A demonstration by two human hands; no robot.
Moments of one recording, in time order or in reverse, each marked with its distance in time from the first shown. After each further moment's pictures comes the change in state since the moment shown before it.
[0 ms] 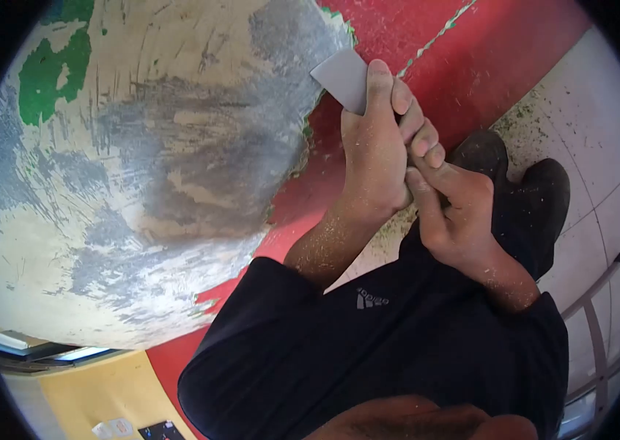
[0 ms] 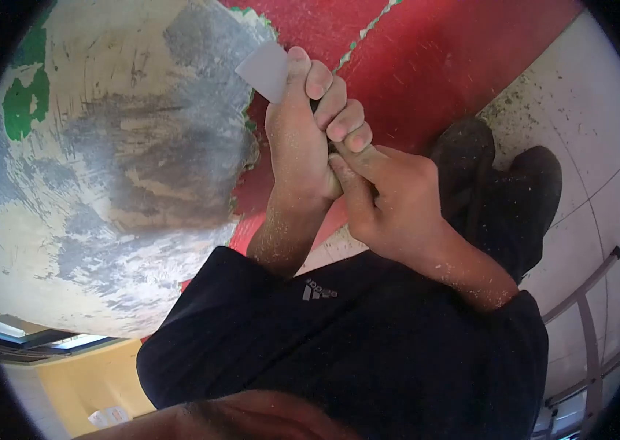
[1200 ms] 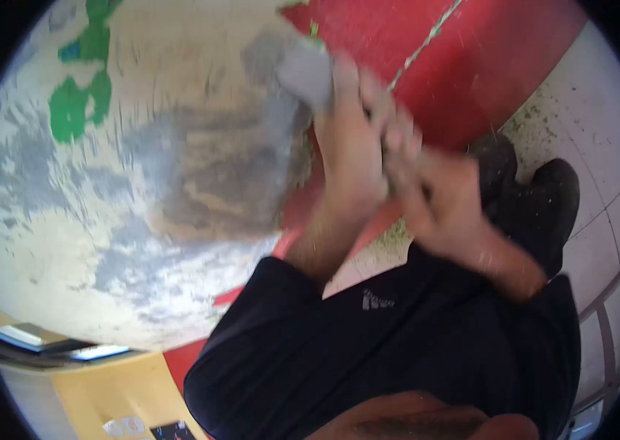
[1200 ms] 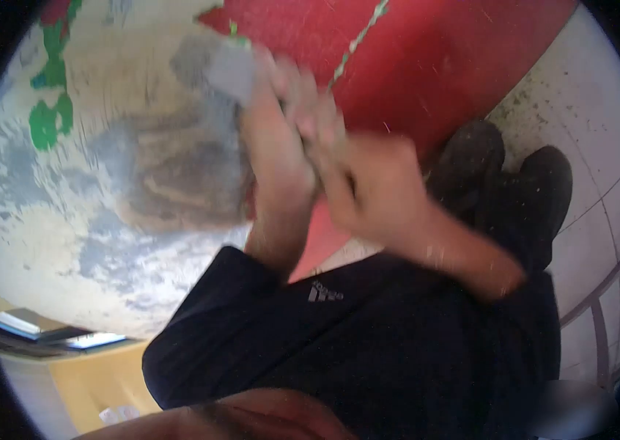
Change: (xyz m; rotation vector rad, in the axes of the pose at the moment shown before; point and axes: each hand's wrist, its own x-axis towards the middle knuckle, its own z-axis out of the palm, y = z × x) left_hand -0.005 0.010 0.007 0.106 -0.003 0.106; right_hand 0.007 0.008 0.002 0.101 -0.027 -0.068
